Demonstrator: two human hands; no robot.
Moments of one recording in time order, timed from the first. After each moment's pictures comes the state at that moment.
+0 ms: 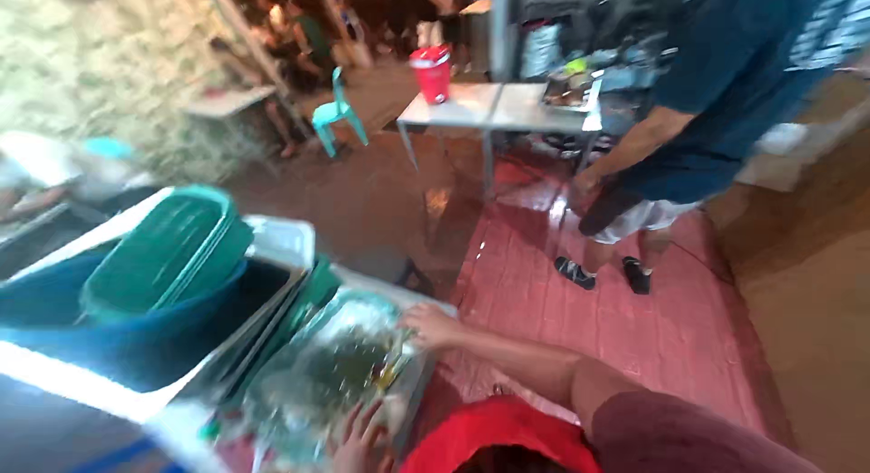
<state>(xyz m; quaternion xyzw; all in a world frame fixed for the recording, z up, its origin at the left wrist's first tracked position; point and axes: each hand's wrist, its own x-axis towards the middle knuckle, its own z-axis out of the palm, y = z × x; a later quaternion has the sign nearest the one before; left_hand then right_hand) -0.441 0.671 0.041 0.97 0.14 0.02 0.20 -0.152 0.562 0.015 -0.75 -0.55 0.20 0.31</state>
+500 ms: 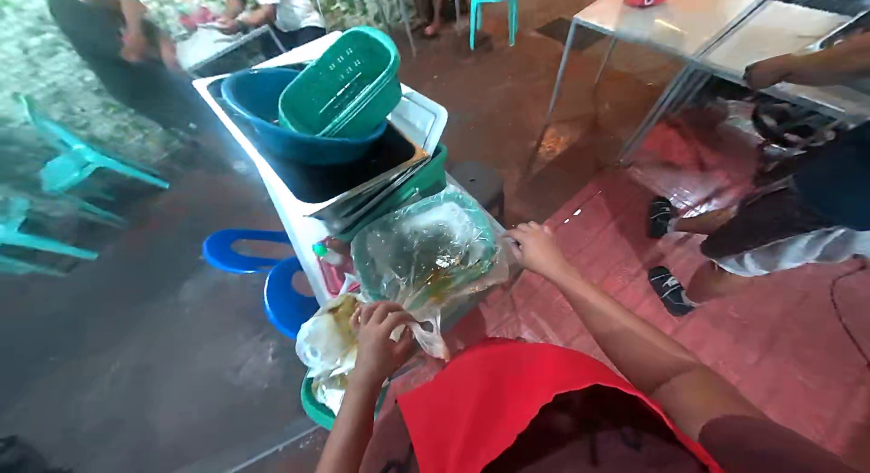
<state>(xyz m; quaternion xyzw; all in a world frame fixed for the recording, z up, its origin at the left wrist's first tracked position) -0.488 0.680 0.056 0.93 0.27 0.21 0.17 -0.125 0.562 0.037 -0.81 -0.54 0.15 0.20</state>
